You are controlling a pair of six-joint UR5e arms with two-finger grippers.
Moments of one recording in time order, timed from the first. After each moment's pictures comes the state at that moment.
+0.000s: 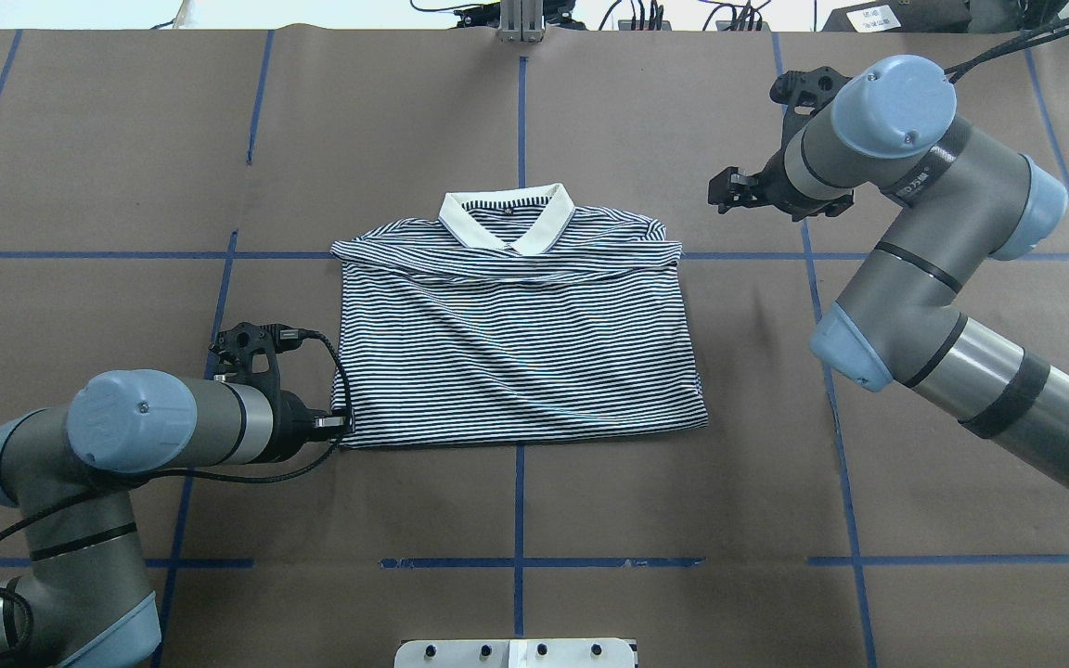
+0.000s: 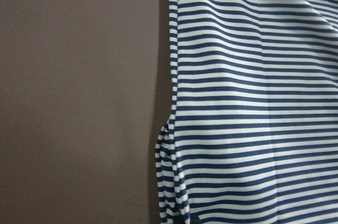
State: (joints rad) left arm -0.41 -1.76 -1.84 -2.17 -1.72 -1.39; right arm 0.83 -1.10 1.60 -1.29 1.87 1.11
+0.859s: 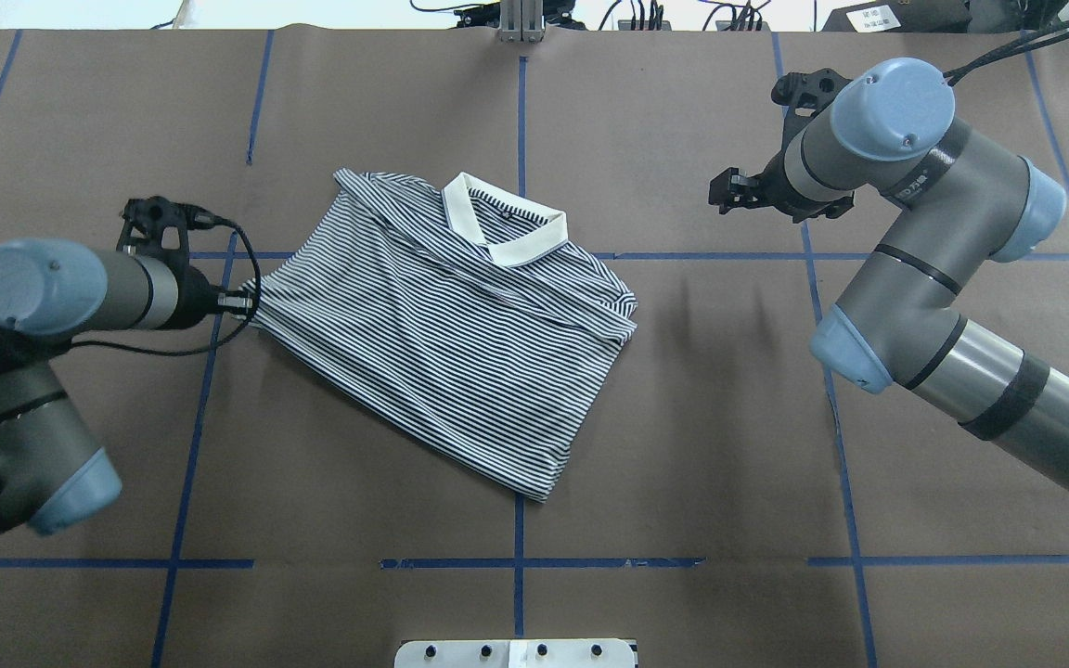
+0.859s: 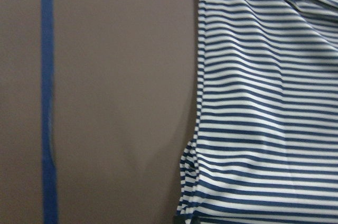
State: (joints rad) left arm -0.73 -1.84 -1.61 -2.17 -1.72 -0.97; right arm 0.82 -1.11 1.60 -1.29 1.86 1.12
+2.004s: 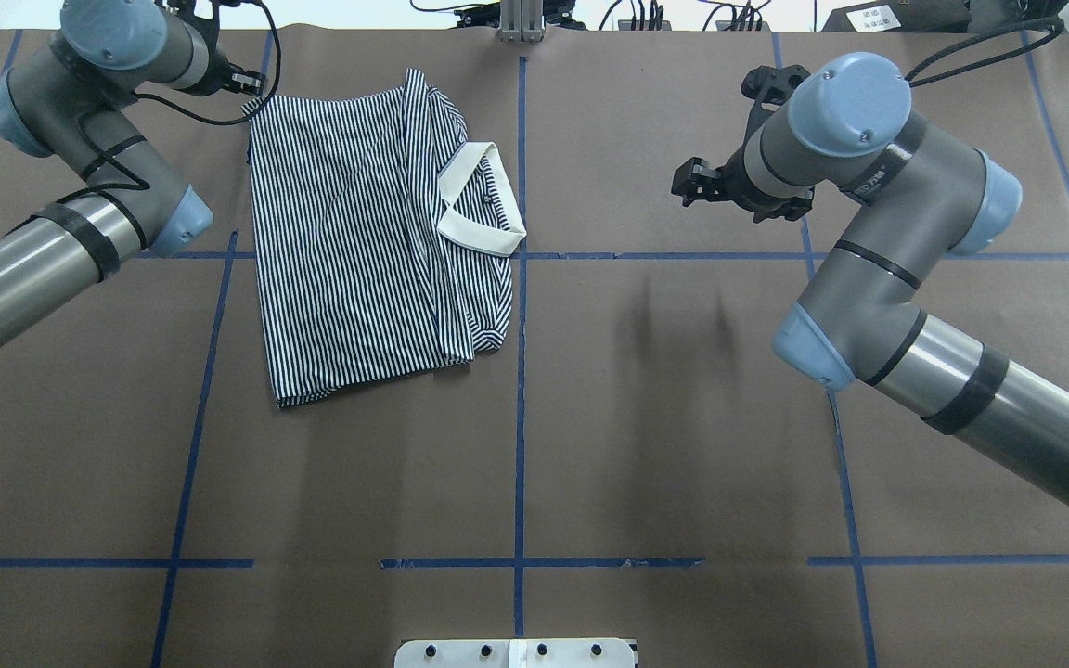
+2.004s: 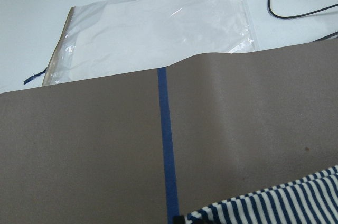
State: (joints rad) left arm -1.00 -2.34 -0.84 -2.42 -1.78 -0.61; right arm 0.78 -1.00 1.55 -1.29 1.85 1.30
